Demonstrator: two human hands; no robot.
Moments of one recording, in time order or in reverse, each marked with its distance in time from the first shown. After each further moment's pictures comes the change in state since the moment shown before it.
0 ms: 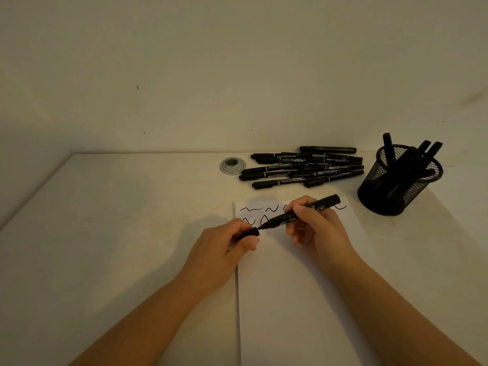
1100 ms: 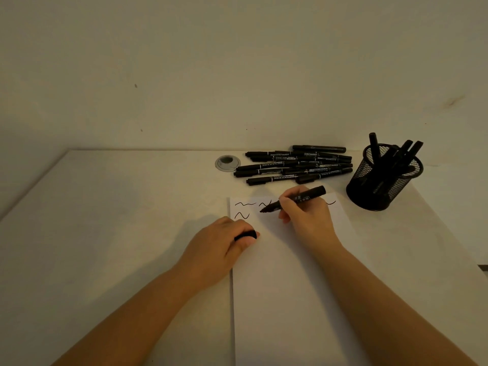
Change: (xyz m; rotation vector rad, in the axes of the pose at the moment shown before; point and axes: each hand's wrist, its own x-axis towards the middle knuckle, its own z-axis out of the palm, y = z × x) left_hand -0.005 0.007 -0.004 0.275 -0.126 0.100; right_hand 0.015 0.011 -0.003 -0.445 0.241 -0.050
